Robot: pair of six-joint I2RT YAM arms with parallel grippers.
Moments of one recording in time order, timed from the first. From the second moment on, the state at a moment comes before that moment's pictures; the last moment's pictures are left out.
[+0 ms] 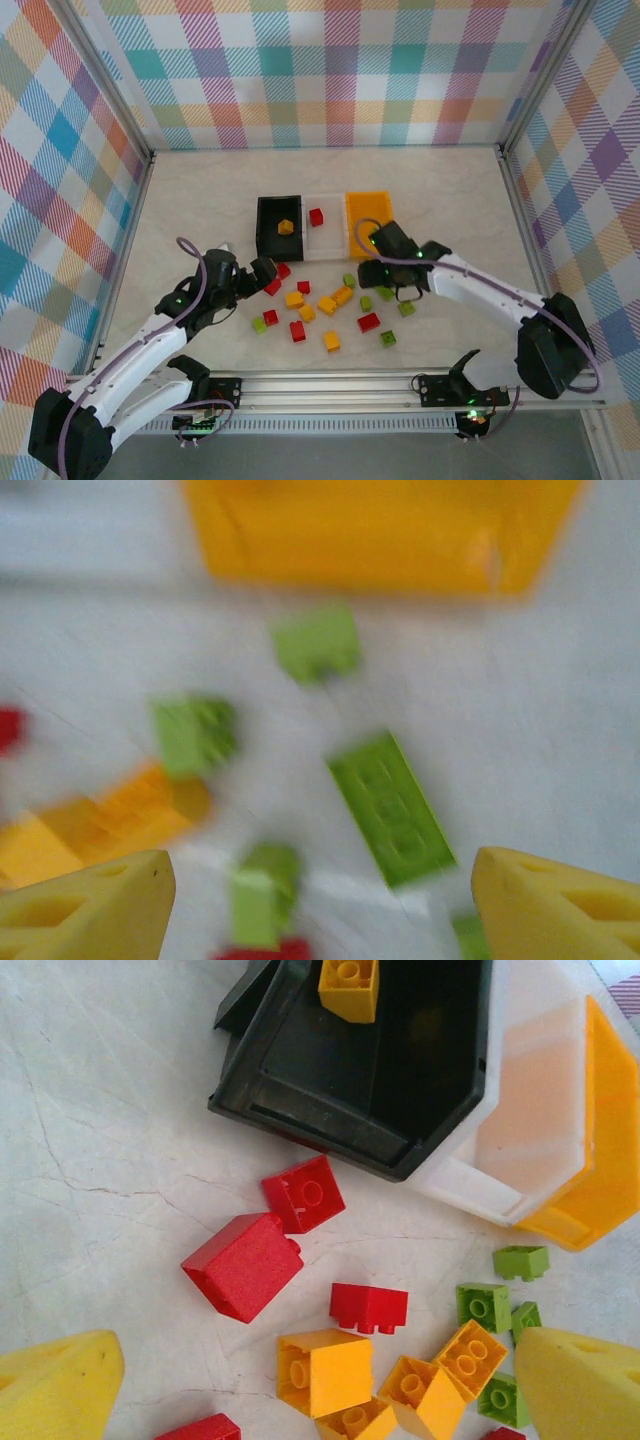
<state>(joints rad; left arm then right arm) -0.47 0.85 0.51 -0.40 0.02 -0.92 0.68 1.32 0.86 -0.70 0.10 0.53</state>
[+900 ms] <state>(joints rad) -0.44 0.85 0.49 -0.39 0.05 -0.92 0.58 1.42 0.71 -0.74 0.07 0.59</state>
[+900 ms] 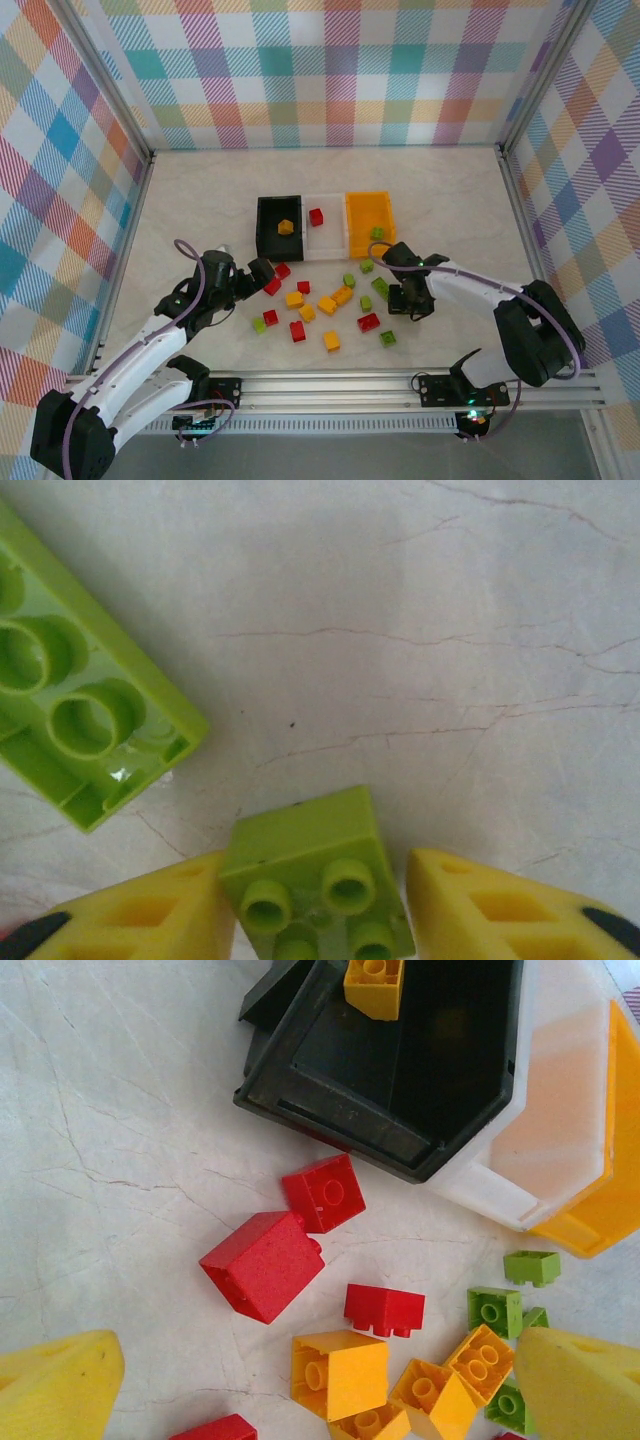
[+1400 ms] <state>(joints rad) -0.43 0.83 0.49 -0.39 0.06 -0.92 0.58 1.30 0.97 -0.78 0.06 0.51</state>
